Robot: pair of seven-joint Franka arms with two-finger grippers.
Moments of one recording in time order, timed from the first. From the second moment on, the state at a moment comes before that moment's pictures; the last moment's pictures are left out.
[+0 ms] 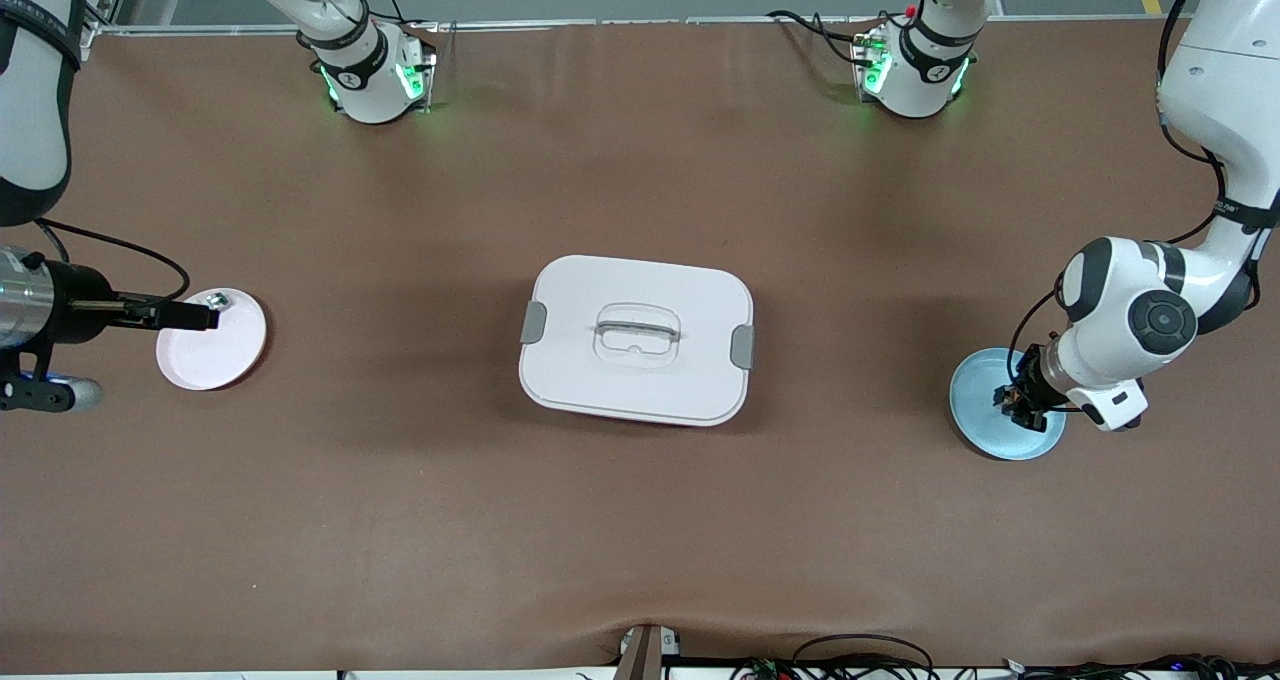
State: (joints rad) left arm 0.53 0.64 -0.47 -1.89 0.52 2.47 -1.56; right arm -0.02 0.45 0.00 -1.10 0.07 1.29 0.13
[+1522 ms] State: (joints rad) left arm 0.51 0.64 -0.48 -1.87 0.53 2.48 -1.62; right arm -0.02 0.23 -0.01 -1.20 0.03 1.33 0.14
